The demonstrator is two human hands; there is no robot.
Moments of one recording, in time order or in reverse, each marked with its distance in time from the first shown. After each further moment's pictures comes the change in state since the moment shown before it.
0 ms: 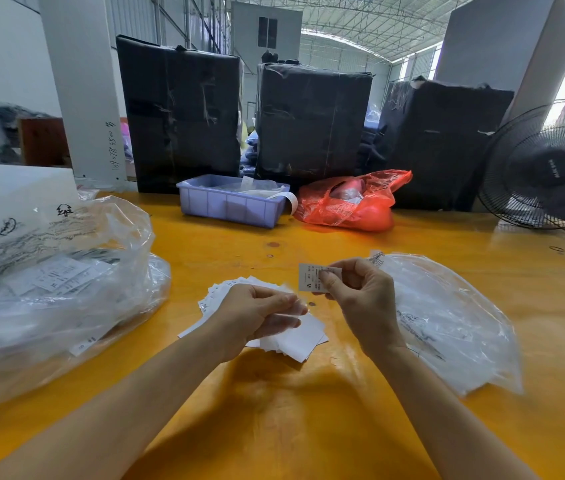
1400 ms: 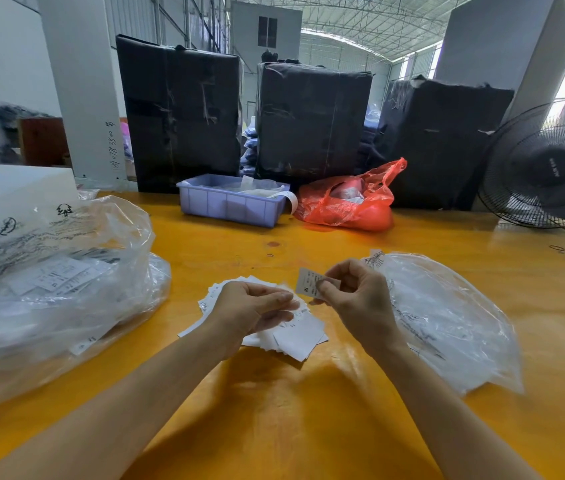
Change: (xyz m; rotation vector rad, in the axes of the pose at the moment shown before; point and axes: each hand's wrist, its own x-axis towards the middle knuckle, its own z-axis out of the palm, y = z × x) left_hand 0.002 -0.003 -0.003 -0.075 0.095 0.047; right_hand 0.003 0.005 -0.002 -0.132 -0.072 0.010
